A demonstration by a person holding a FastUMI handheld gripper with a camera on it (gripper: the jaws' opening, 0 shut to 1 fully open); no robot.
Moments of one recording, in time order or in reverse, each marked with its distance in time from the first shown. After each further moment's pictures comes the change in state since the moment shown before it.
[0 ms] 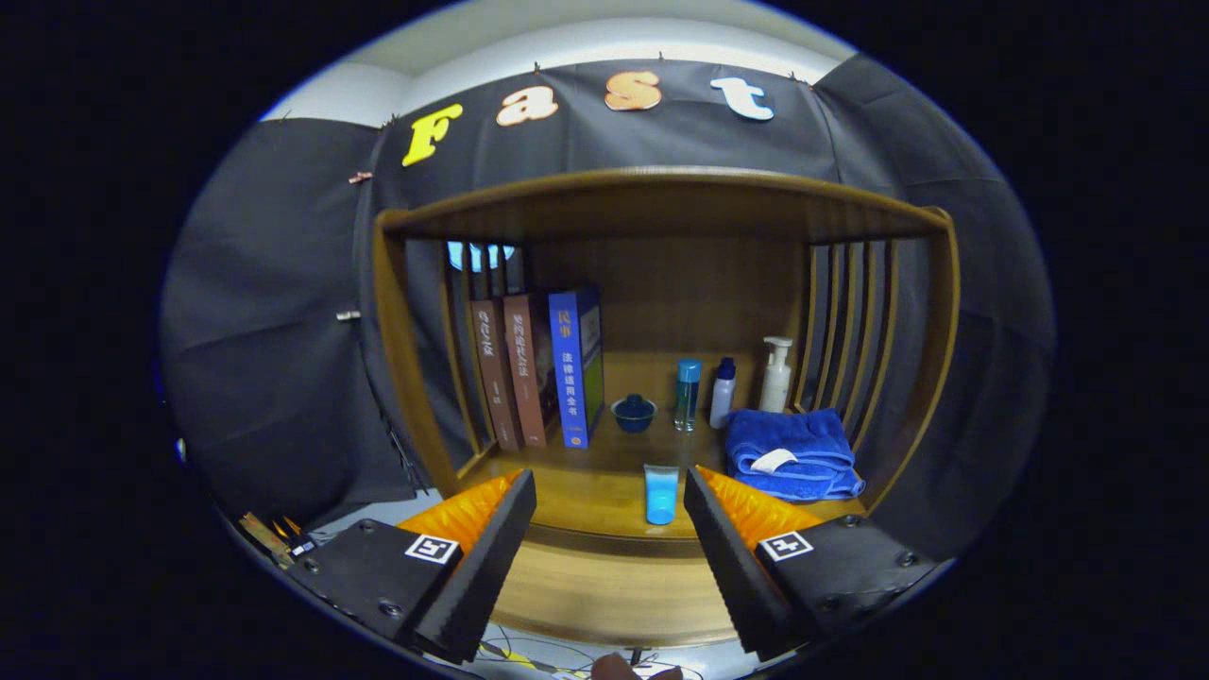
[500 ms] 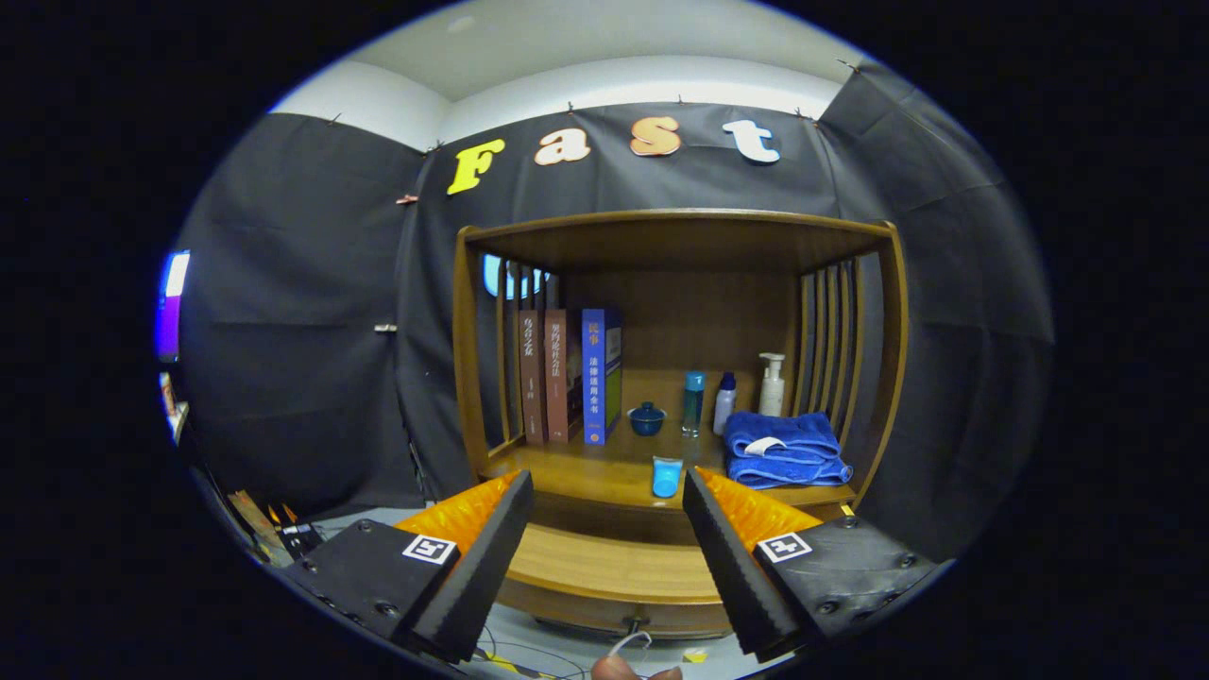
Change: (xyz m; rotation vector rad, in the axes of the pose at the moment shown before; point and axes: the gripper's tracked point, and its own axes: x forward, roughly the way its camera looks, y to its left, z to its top) arm -0.077 0.003 -0.065 -0.101 -0.120 0.075
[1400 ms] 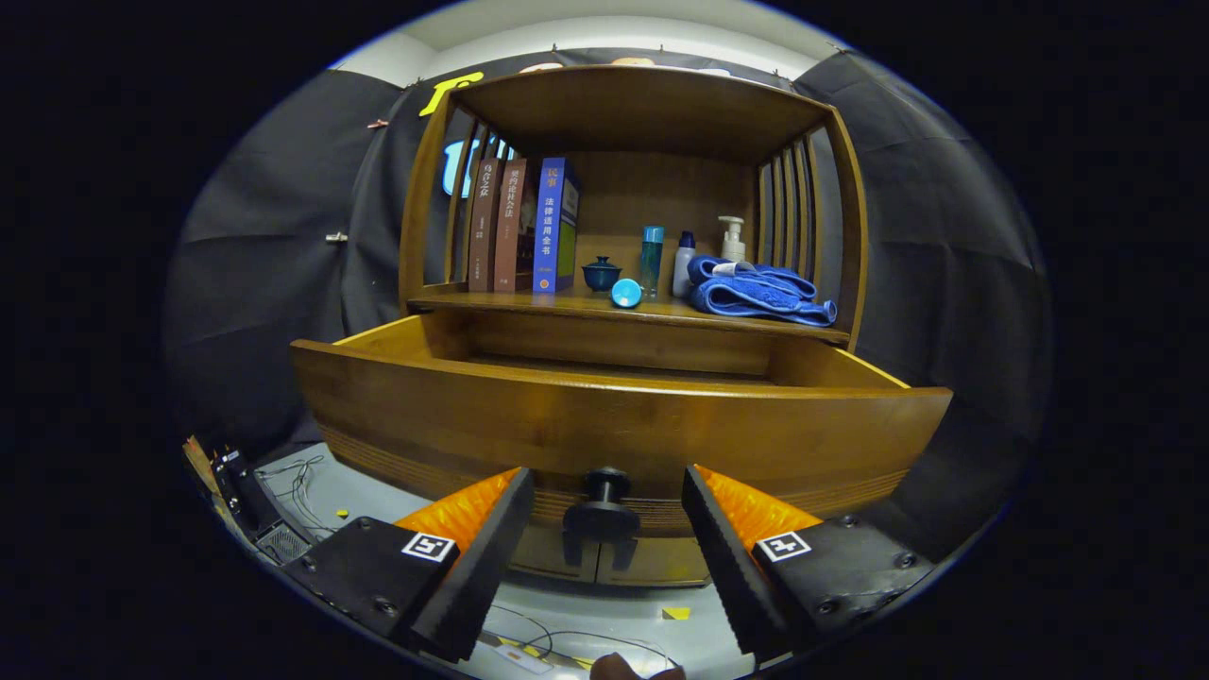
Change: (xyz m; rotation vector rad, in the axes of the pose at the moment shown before) arm 0.007 -0.017 -0.209 0.020 0.176 -0.195
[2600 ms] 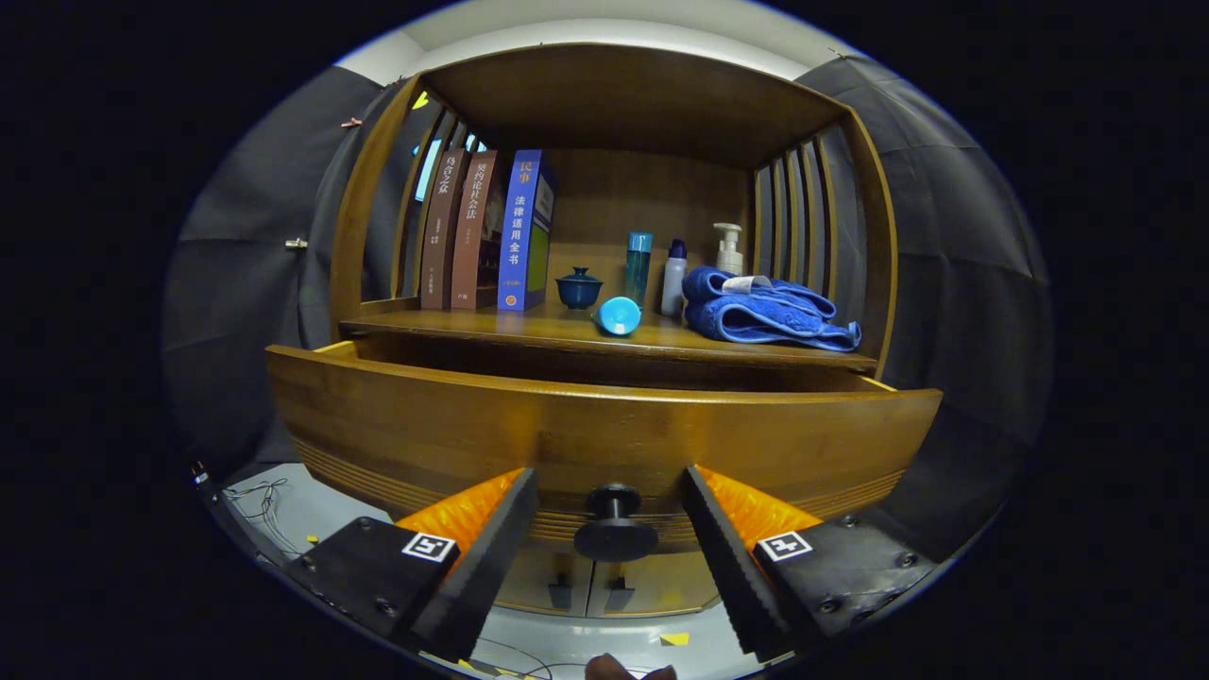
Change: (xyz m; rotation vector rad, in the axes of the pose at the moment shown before) arm 0.092 0.002 0.029 -0.016 -0.039 -0.091
